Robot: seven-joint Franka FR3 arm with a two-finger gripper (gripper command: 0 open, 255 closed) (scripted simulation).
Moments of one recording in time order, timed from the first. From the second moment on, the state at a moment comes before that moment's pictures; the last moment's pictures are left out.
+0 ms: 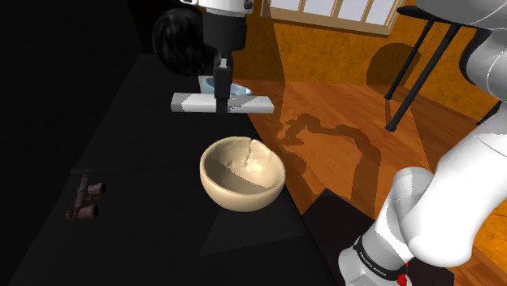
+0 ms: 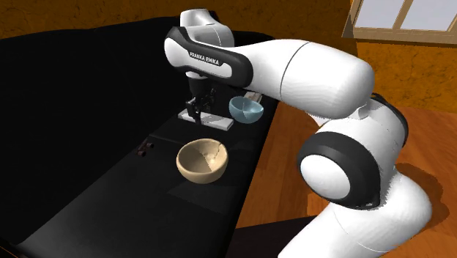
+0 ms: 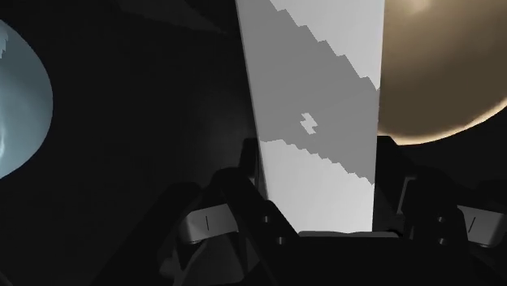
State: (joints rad) arm 0.35 -0.13 0.18 -1.66 0.03 1.52 -0.33
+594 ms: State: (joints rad) arm 0.40 -0.35 0.24 -1.89 0.09 1.54 -0.24
